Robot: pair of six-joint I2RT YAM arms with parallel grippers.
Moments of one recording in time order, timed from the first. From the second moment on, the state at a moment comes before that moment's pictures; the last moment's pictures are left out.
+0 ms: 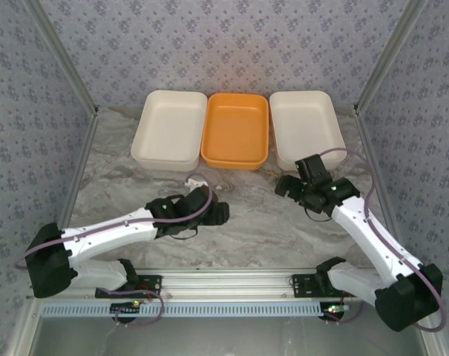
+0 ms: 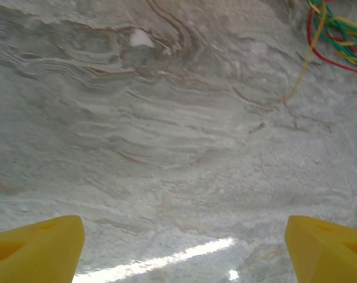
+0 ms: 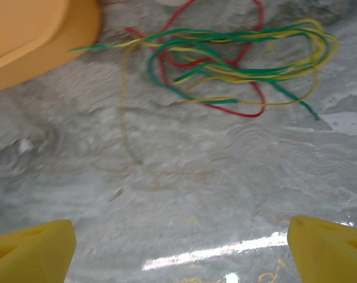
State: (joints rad) left arm -1.08 1.25 0.86 -0.53 -0.27 -0.92; right arm 0.36 1.07 0.89 -0.88 0.07 0.76
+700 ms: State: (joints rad) left arm -1.13 1.19 0.81 -0.42 -0.33 -1.00; right arm 0.04 1.54 0.81 -0.54 -0.04 0.71
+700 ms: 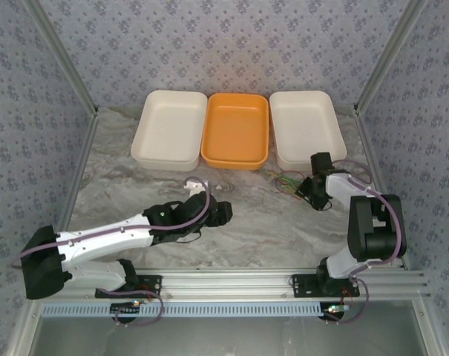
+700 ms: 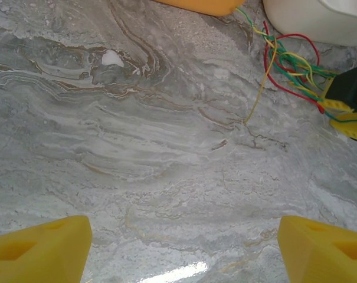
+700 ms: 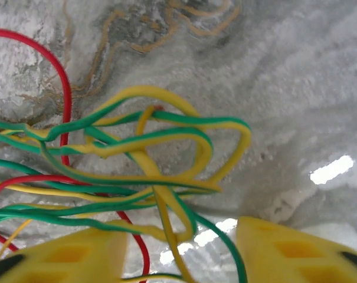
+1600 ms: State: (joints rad) left arm -0.97 1.15 0.69 -0.32 -0.29 -1.17; right arm 0.76 1.26 0.82 -0.53 0.07 0.78
